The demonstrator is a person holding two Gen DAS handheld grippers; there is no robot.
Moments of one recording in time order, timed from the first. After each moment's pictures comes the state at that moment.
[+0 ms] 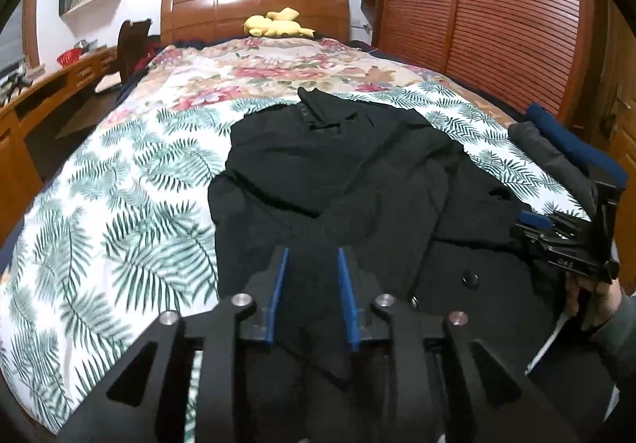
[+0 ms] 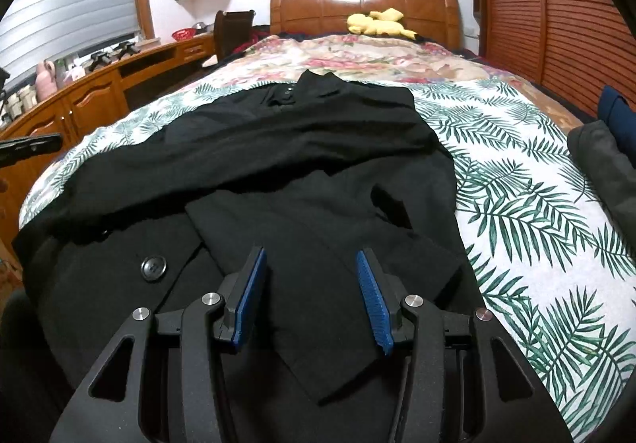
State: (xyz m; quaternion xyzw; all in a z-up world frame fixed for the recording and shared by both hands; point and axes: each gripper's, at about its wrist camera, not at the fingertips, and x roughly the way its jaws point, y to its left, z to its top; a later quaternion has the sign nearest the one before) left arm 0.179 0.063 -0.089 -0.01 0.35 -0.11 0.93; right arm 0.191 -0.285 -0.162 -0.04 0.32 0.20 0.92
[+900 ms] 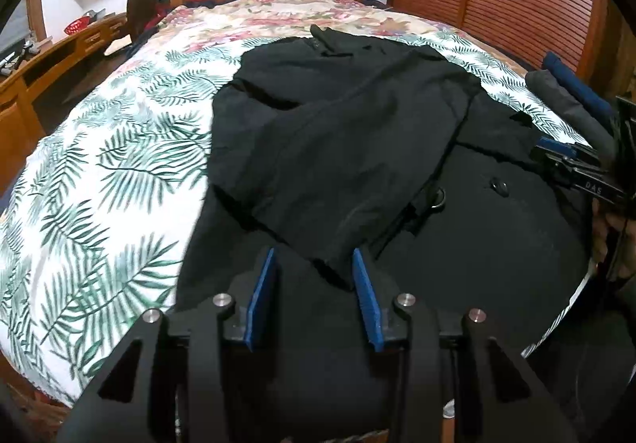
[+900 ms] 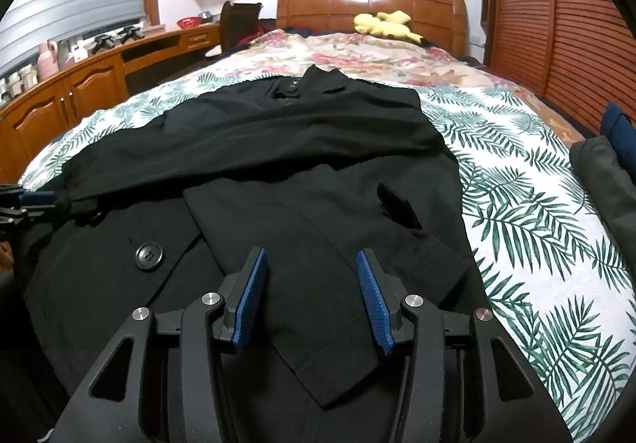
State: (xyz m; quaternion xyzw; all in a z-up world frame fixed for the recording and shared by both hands) left arm 0.148 0.054 -0.156 0.00 0.41 -0.07 0.91; right arm 0.191 -0.275 -0.166 -0.07 0.32 0.20 0.92
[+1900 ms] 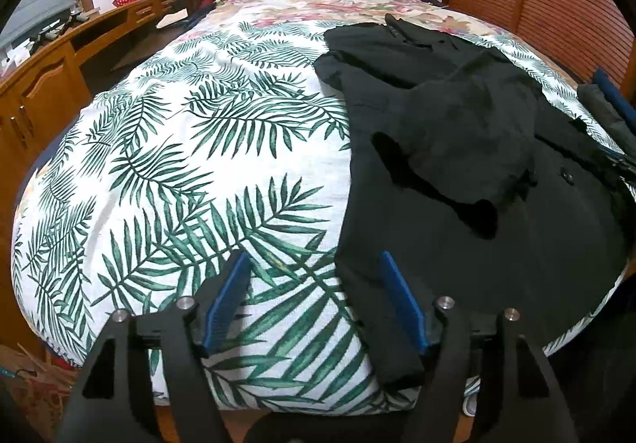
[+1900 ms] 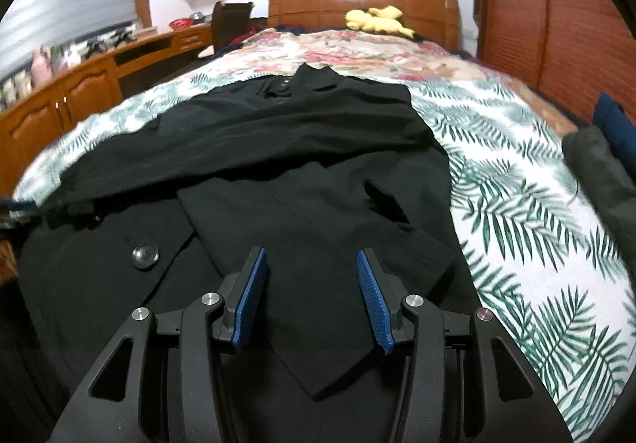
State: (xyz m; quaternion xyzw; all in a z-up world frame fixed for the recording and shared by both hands) left arm 0.138 0.130 -0.180 -0.02 0.43 0.01 0.90; right arm 0.196 -0.297 -0.160 -0.03 0.34 0.20 0.92
